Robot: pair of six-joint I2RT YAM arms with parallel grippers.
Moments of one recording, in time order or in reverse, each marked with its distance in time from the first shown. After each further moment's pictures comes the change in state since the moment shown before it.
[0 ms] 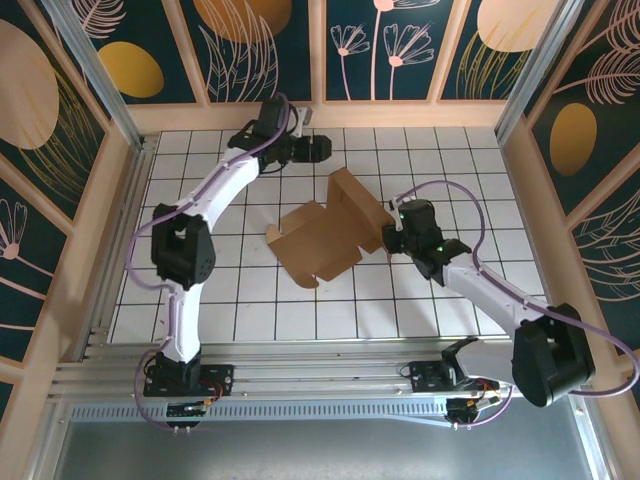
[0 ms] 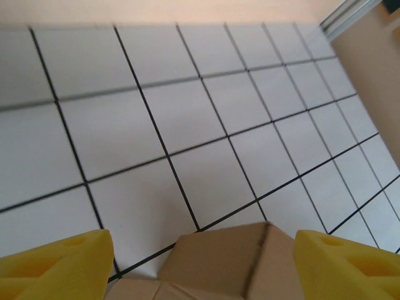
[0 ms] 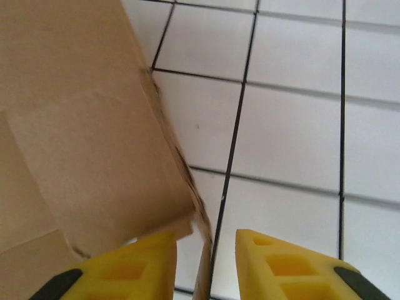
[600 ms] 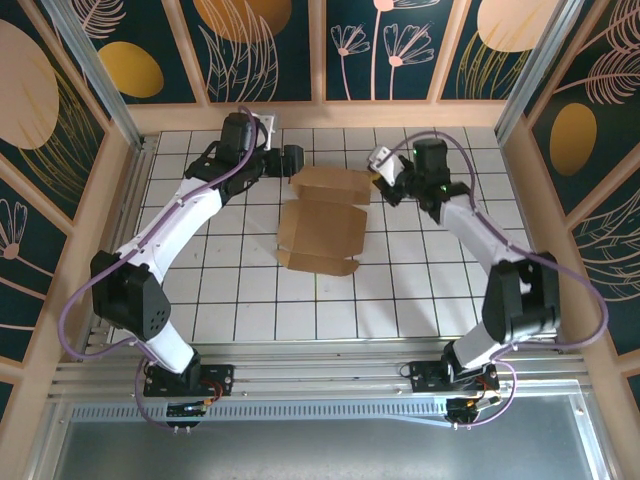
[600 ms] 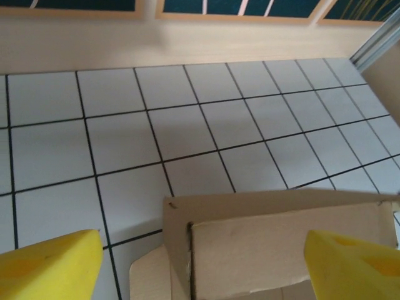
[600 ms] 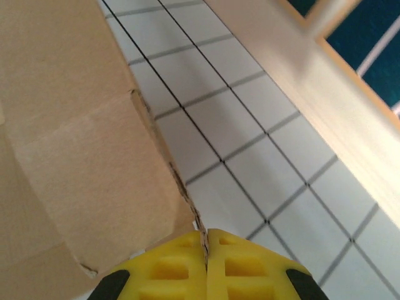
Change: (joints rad) left arm 0.000 -0.424 -0.426 0.061 -0.207 0.027; right arm -0.195 0.365 0.493 -0.014 -0.540 -0.826
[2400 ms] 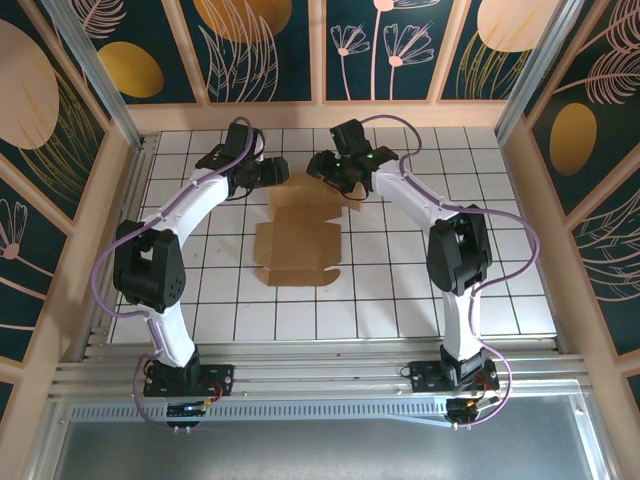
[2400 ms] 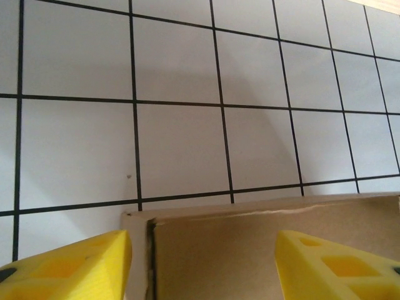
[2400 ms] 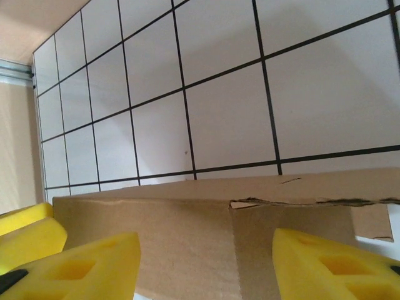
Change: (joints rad) left arm 0.101 0.200 0.005 -0.043 0.063 -0.137; right arm 0.285 0.438 0.568 -0.338 0.238 1.566
